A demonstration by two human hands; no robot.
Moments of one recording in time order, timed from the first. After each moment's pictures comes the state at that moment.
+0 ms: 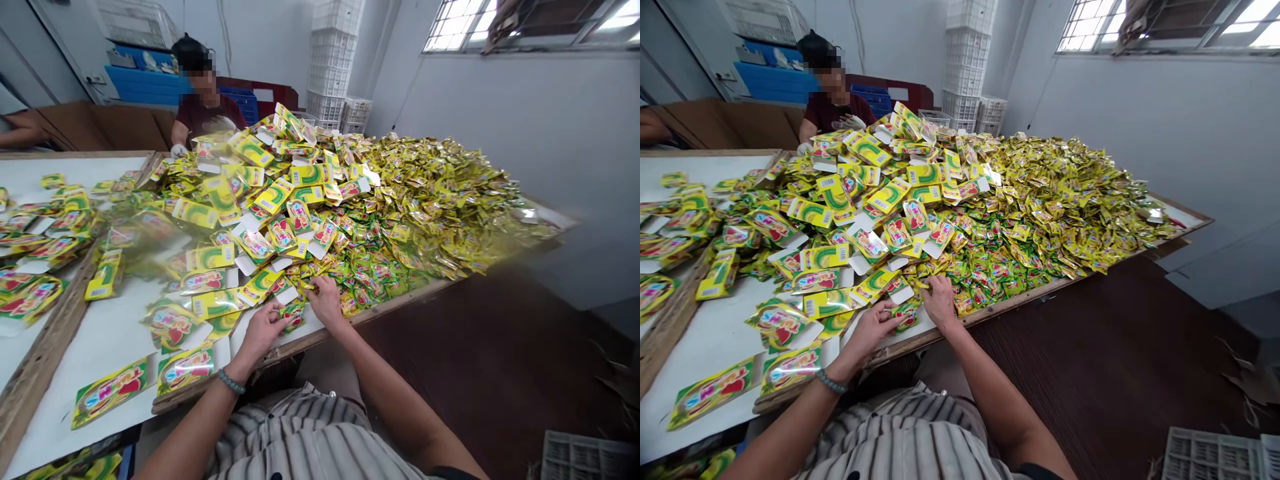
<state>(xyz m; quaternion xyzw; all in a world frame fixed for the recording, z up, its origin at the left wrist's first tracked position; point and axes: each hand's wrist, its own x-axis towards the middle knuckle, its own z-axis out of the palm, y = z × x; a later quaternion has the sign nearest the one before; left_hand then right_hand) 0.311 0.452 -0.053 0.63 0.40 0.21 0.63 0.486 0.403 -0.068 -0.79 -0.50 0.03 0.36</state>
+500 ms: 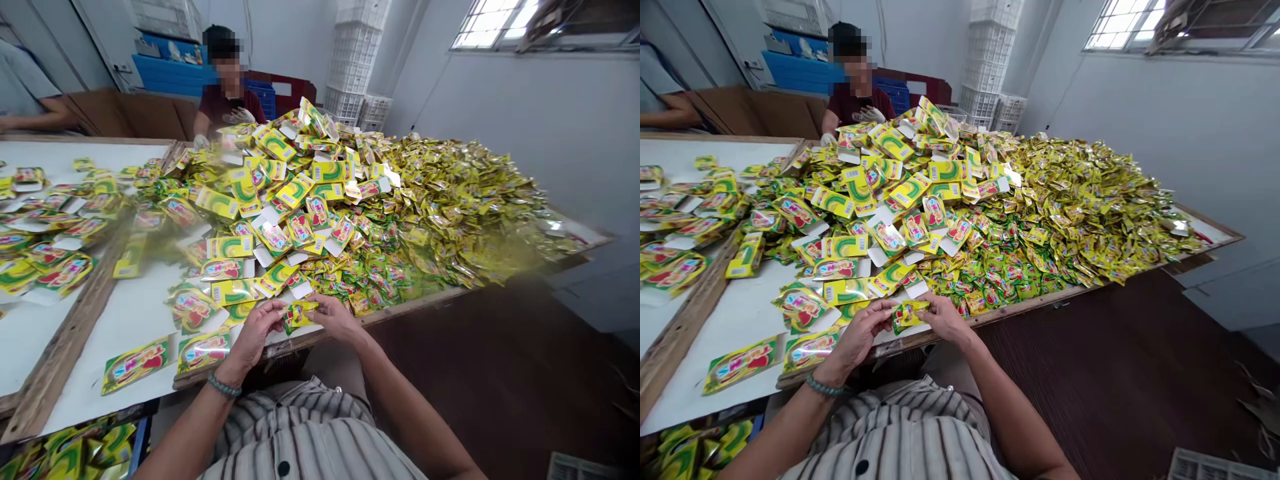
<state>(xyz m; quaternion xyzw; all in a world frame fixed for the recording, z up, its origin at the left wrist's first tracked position) 0.278 0.450 -0.033 0.48 0.39 0.27 0.74 0.452 0.375 -0.041 -0.59 -0.45 0.49 0.45</state>
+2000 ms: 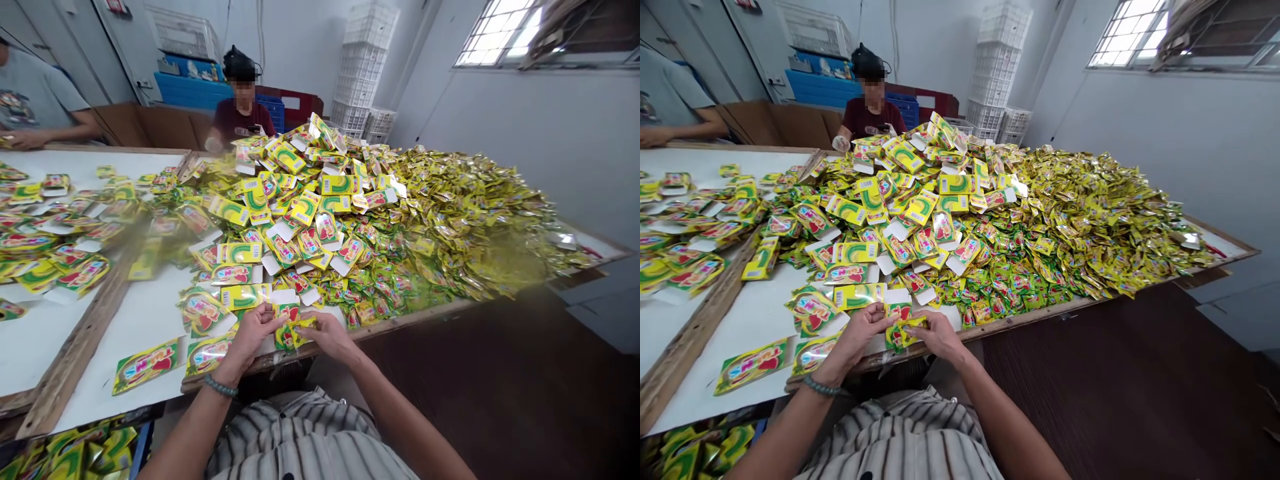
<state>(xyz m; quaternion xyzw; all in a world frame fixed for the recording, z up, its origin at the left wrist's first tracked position) 0.257 0.473 -0.049 0.51 0.38 0.26 0.73 0.428 0.377 -0.052 -0.57 -0.45 0.48 0.49</state>
